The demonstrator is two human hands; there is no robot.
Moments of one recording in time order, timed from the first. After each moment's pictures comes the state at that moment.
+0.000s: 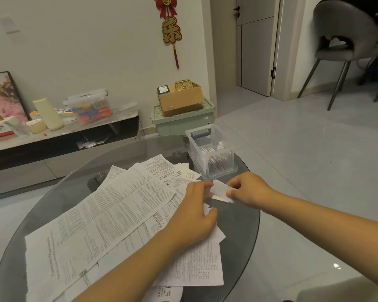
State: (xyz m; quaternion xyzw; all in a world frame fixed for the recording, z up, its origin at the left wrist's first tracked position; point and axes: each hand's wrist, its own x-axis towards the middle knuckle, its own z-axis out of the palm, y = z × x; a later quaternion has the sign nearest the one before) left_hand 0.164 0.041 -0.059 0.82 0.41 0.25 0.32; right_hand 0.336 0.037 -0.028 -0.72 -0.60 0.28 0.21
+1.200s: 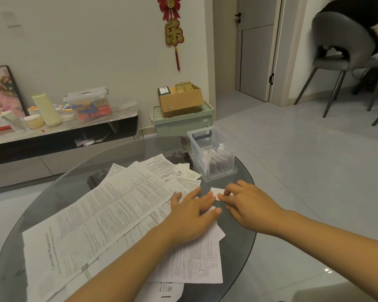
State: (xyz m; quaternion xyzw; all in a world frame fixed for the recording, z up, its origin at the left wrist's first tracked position) left_hand 0.158 0.044 -0.053 0.87 0.44 0.07 0.21; right_hand 0.338 0.012 -0.051 -0.57 -0.81 -0.05 0.08
